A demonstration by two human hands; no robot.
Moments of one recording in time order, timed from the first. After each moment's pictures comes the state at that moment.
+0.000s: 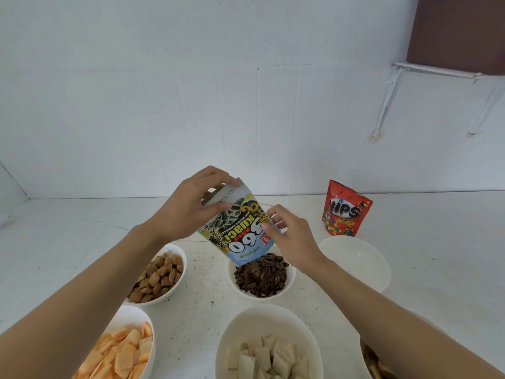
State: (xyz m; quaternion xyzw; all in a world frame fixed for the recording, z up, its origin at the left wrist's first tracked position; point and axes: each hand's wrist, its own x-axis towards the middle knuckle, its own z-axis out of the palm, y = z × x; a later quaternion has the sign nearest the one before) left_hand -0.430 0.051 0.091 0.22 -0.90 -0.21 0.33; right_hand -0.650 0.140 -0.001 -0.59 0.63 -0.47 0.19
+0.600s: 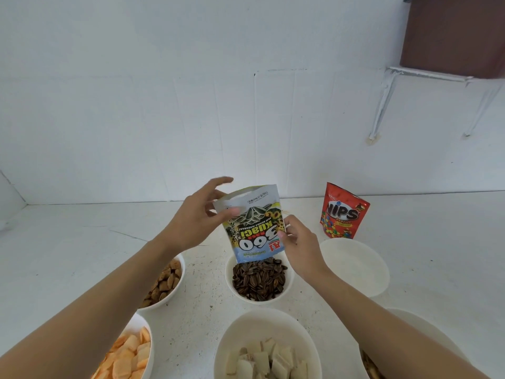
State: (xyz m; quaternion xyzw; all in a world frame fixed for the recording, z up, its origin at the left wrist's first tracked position) left_hand -0.444 0.055 0.068 0.30 -0.82 -0.37 0.33; right_hand -0.663 0.145 -0.030 -0.52 0.66 -0.49 0.22
